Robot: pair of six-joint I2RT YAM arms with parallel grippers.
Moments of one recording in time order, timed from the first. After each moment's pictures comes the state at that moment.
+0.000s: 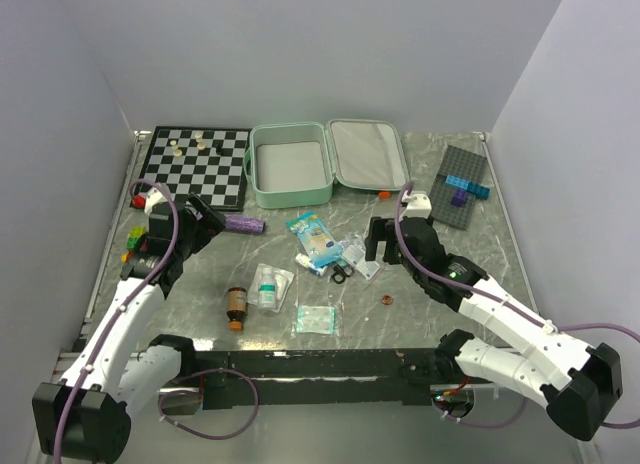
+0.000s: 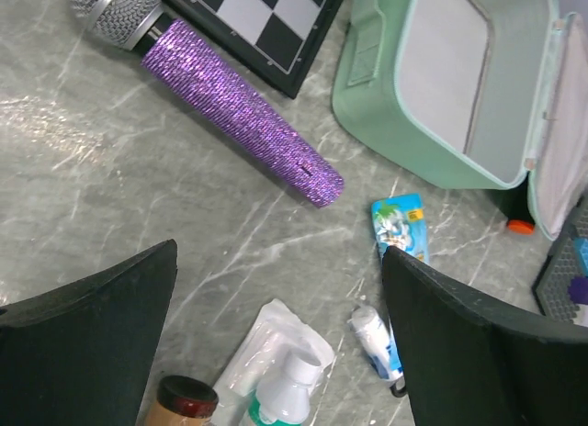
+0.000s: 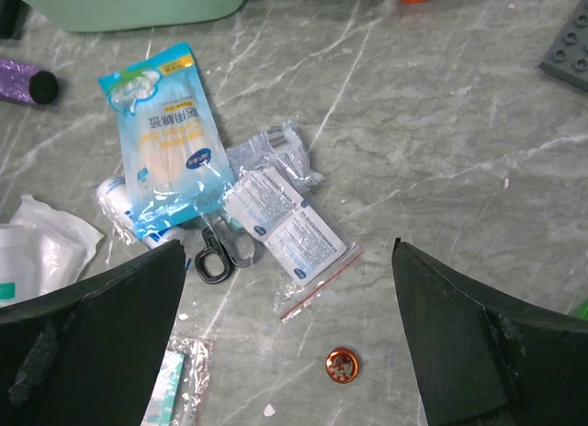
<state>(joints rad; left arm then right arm) -0.16 0.88 0.68 -0.36 -0.14 -0.81 0.69 0.88 0.71 -0.39 0.39 0.46</state>
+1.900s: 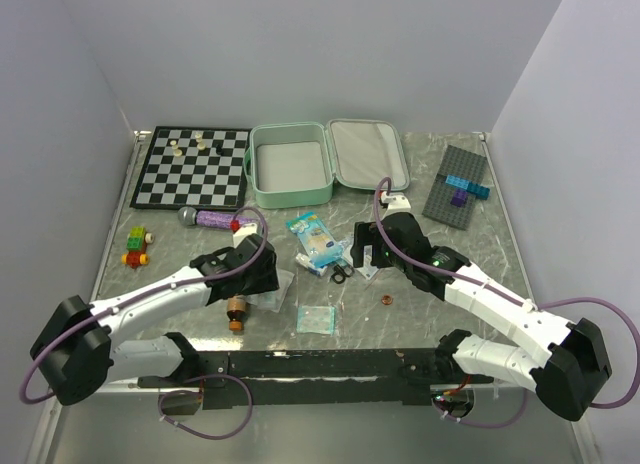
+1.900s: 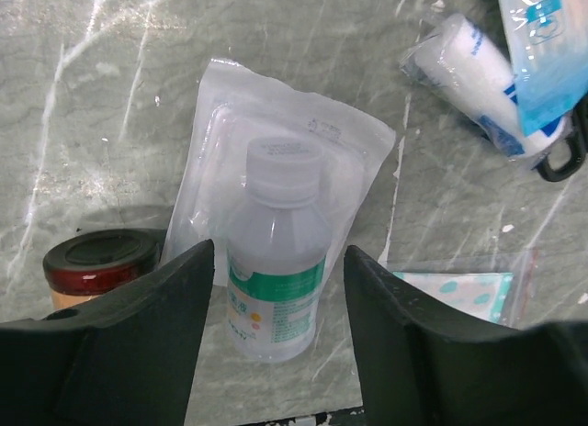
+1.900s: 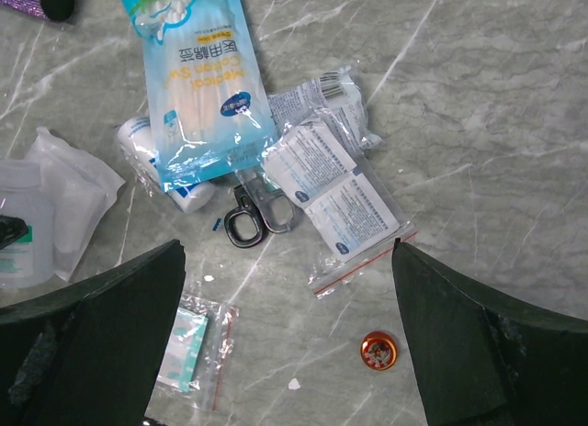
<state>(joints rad) -0.79 1.16 0.66 -0.50 -0.27 -0.86 0.69 1.03 0.73 -0.38 0.22 0.47</state>
